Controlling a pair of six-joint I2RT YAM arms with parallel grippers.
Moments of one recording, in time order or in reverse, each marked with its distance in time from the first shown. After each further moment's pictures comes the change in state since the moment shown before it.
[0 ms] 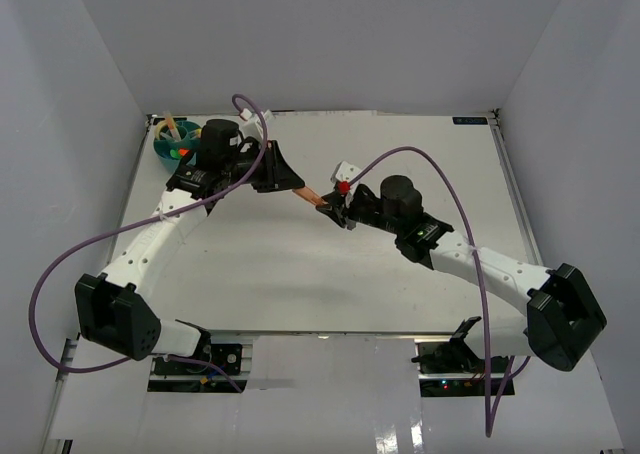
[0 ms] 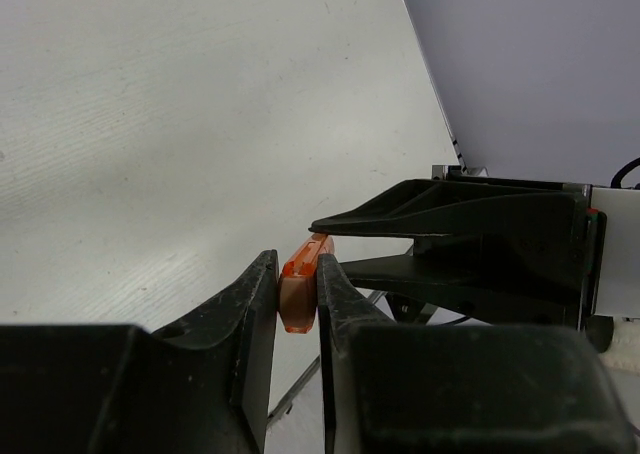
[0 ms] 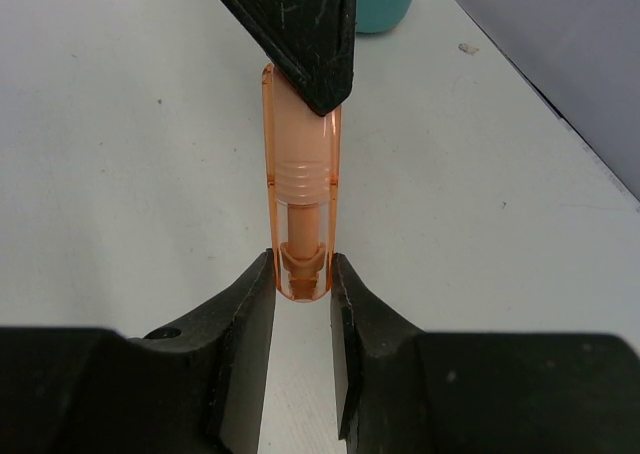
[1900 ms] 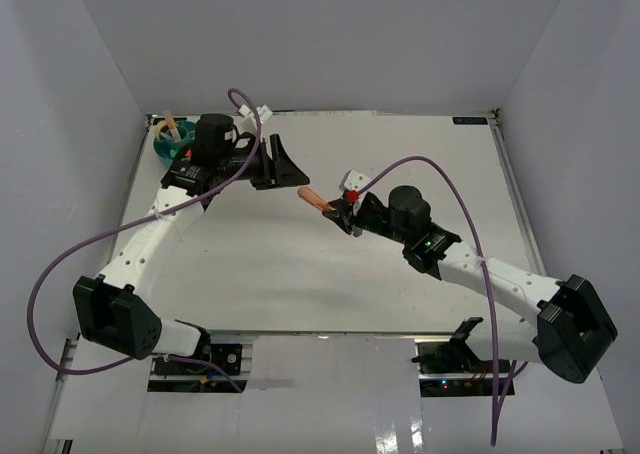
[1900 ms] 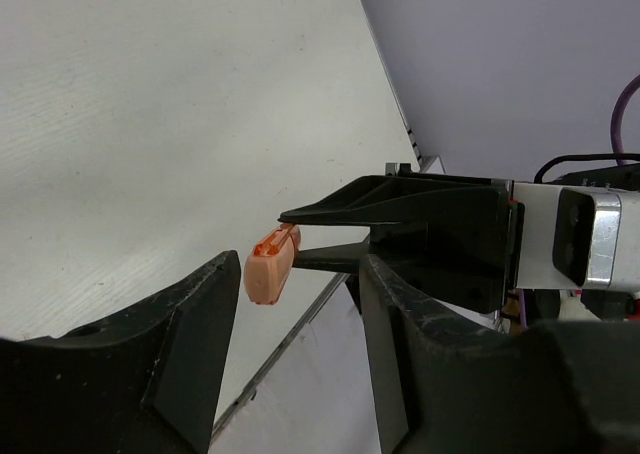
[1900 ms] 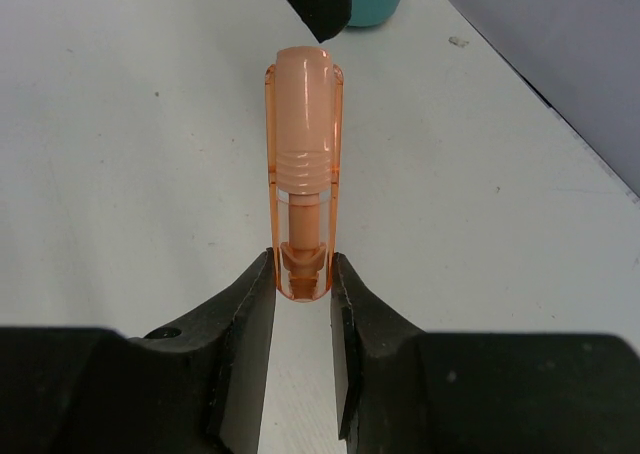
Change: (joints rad) left arm 0.037 -0.002 0.040 -0.021 0.103 -0.058; right arm 0.001 -0.082 -0.094 0.024 0.035 0.007
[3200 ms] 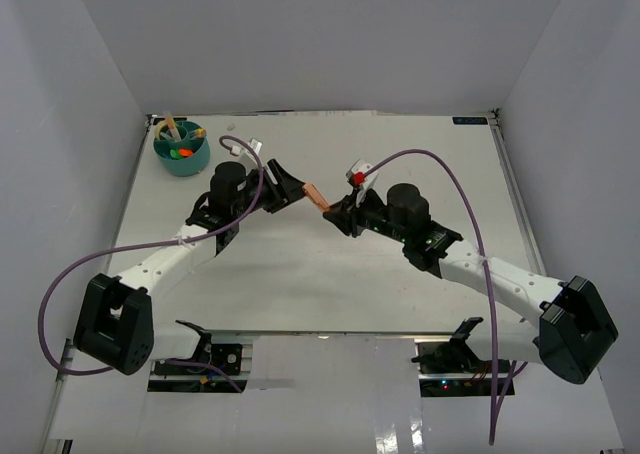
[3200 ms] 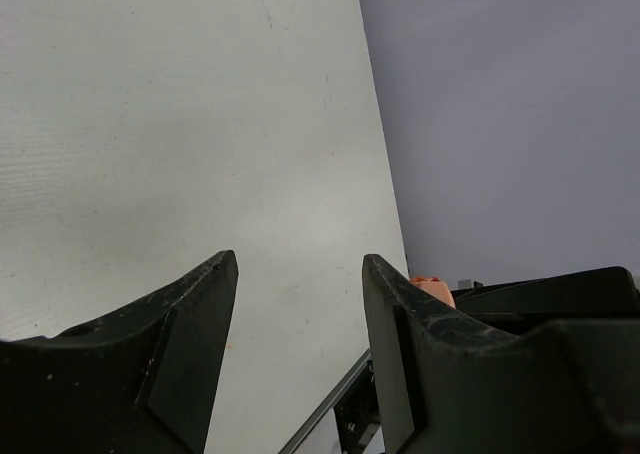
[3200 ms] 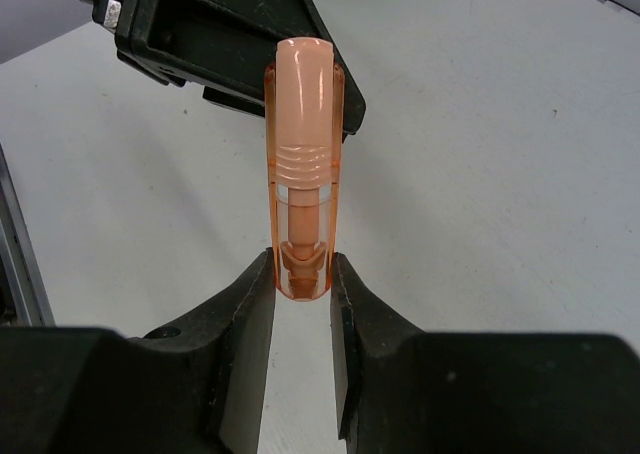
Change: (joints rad) left arm -0.095 -0.071 -0.510 0.670 -0.336 -0.371; right arm 0.000 0.010 0.039 -0.097 0.056 0.277
